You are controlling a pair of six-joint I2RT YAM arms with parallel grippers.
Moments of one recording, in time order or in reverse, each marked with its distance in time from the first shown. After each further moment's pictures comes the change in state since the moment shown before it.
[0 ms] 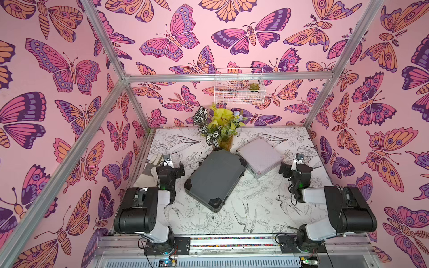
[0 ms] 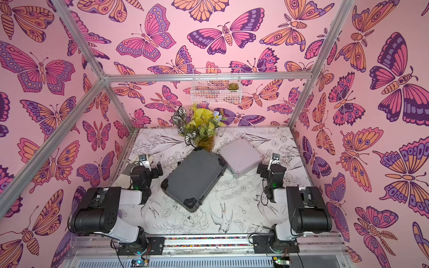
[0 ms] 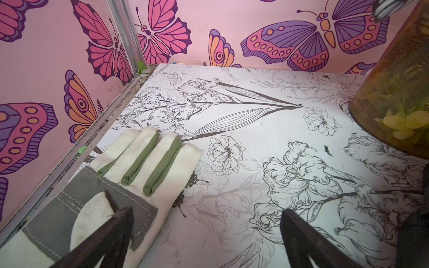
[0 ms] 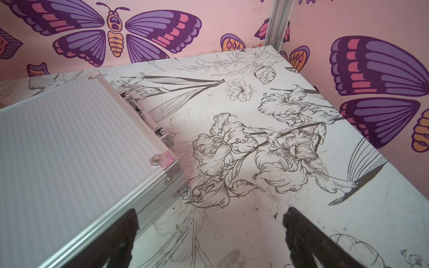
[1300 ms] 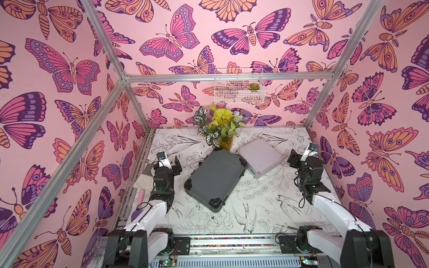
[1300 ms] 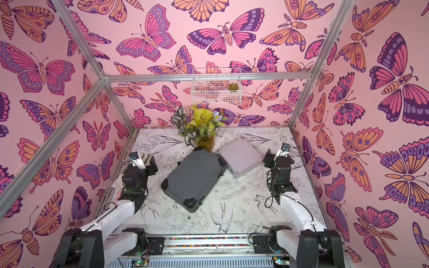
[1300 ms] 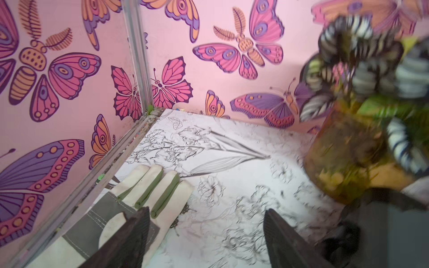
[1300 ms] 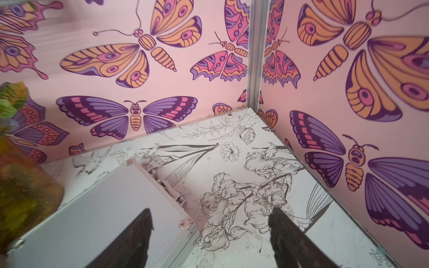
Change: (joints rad) left arm -0.066 -0.489 0.053 -0.388 -0.072 -0.163; right arm 0.072 -0.479 0.195 -0.503 0.121 0.114
